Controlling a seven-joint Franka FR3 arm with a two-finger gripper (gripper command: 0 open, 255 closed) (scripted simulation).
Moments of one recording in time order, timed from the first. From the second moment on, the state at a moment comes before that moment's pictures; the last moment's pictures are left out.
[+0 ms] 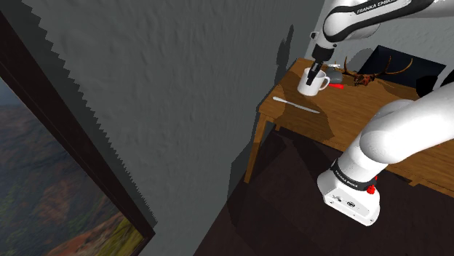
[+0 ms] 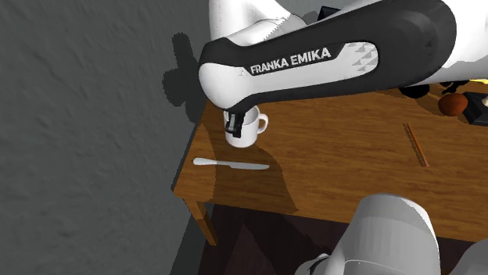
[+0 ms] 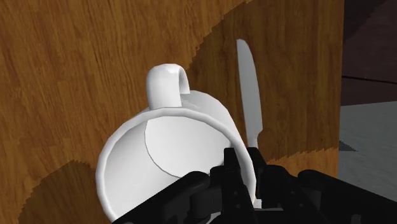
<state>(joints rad) -0.07 -0.48 -0.54 -2.56 -0.28 2.14 -0.57</state>
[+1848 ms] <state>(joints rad) -0.06 -0.57 -0.45 -2.25 -0.23 1.74 -0.57</state>
